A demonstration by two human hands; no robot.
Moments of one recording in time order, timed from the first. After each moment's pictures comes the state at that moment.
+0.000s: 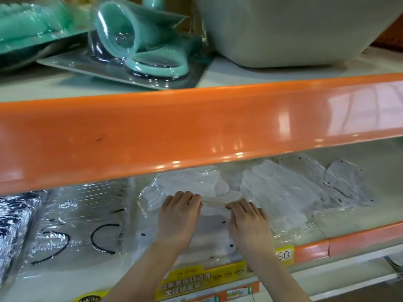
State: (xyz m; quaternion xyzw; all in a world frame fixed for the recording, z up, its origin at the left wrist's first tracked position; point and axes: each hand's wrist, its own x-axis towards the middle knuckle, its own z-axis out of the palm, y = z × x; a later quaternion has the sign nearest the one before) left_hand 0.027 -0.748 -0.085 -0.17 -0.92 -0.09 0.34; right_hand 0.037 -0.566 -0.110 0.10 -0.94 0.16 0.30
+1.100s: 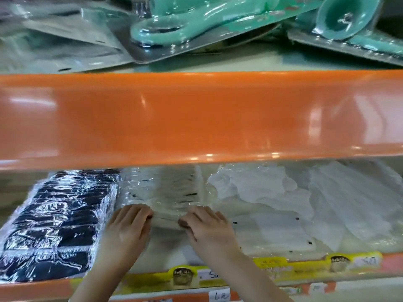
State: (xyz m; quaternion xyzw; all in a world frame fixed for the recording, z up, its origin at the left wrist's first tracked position) left_hand 0.121 -1.008 -0.104 -0.09 -0.94 -0.09 0.32; right_hand 0.079 -0.801 -0.109 0.32 -0.91 0.18 0.21
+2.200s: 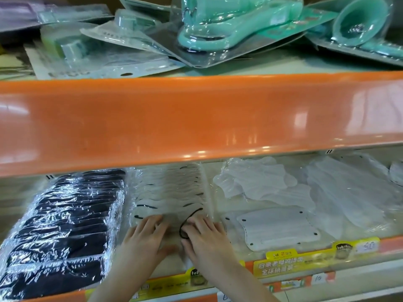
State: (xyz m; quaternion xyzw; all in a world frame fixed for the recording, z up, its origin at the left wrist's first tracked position) left_hand 0.125 -1.015 -0.123 -0.11 -0.97 -0.08 0.19; right_hand 0.108 -0.828 -0.119 0.27 -0.94 0.17 0.12
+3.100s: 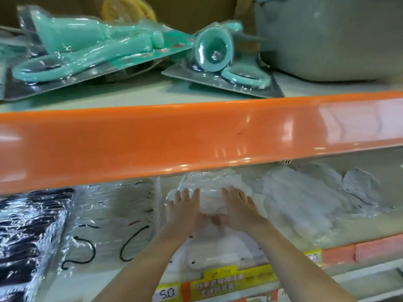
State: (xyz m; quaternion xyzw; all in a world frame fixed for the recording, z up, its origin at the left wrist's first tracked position) left_hand -0.004 -0.805 -0.092 -0.03 -1.00 -0.05 -0.06; right_hand -0.015 -0.635 -0.085 0.12 -0.98 0.08 -0.10
